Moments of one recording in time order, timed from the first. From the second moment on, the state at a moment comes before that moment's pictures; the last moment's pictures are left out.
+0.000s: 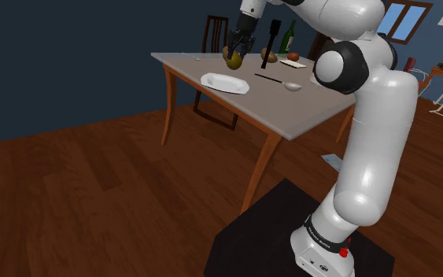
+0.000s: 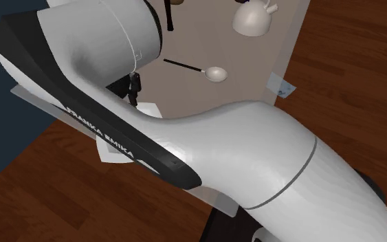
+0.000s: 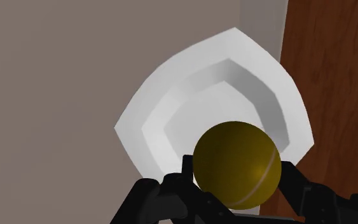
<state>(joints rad) 0.06 0.33 -0.37 -1.10 0.24 1.44 -0.21</state>
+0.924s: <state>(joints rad) 0.10 0.31 -0.36 -1.29 0.23 1.62 -0.21</state>
